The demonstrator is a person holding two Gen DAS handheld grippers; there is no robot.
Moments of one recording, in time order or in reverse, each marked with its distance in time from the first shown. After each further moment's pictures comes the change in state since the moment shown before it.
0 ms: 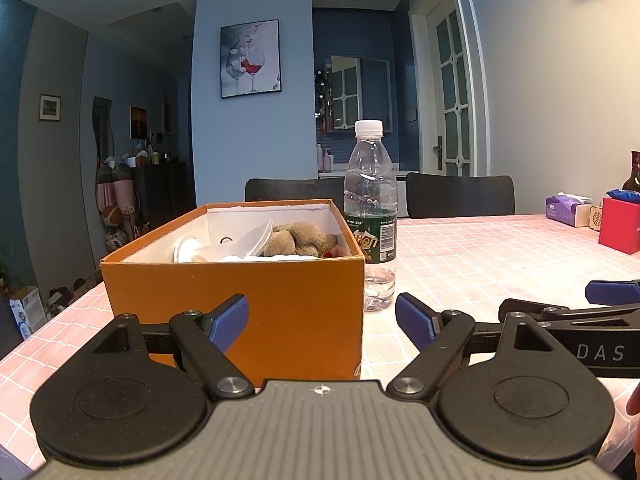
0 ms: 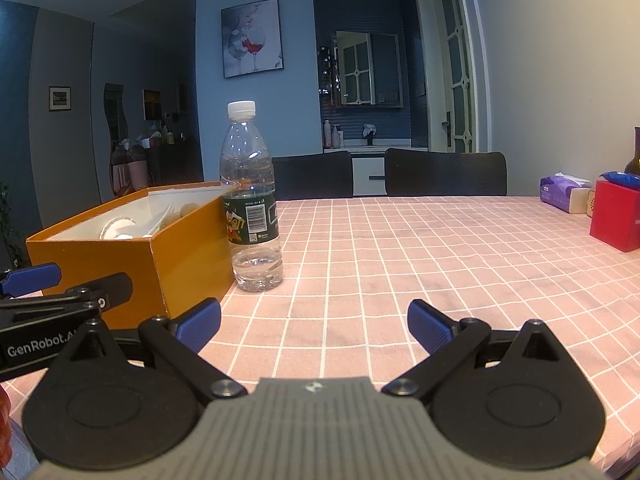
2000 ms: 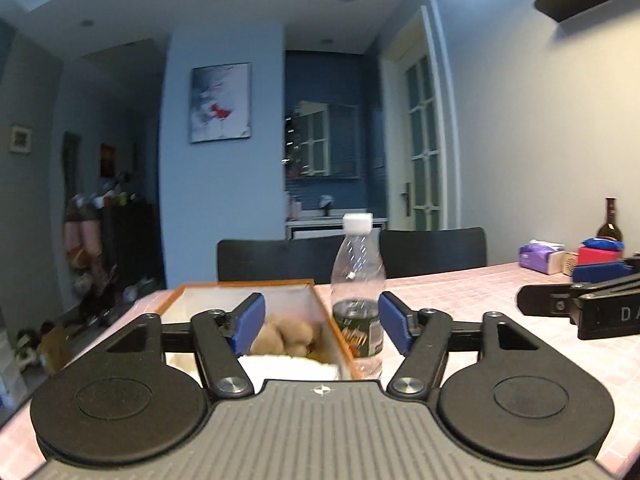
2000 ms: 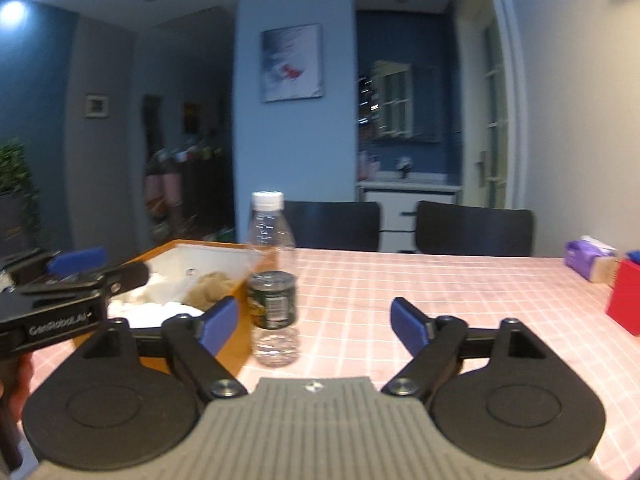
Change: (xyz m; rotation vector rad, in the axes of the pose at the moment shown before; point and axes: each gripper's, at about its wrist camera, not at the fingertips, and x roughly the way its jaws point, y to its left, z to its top) left arm 0.012 0.008 0.052 0.003 -0.134 -0.105; right arm -0.008 0.000 0.080 -0.073 -0.080 0.050
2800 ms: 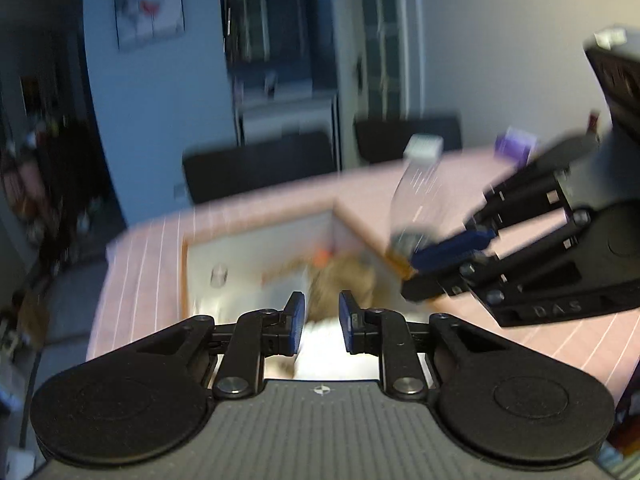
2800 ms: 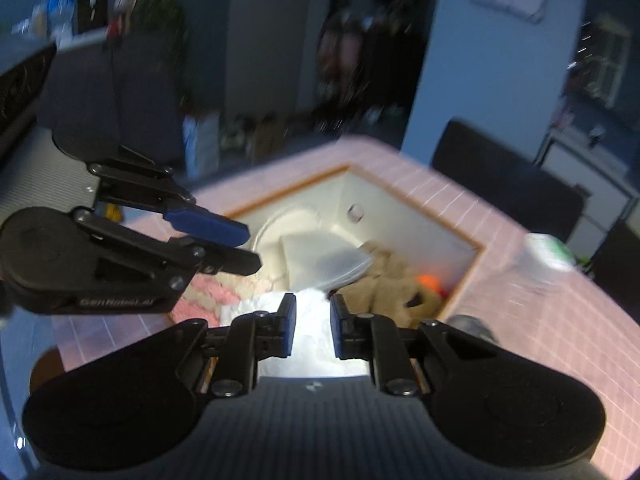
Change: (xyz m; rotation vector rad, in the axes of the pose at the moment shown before) left arm 0.070 0.108 0.070 0.131 0.368 -0.214; right arm 0.136 0.105 0.098 -0.355 0.368 0.487
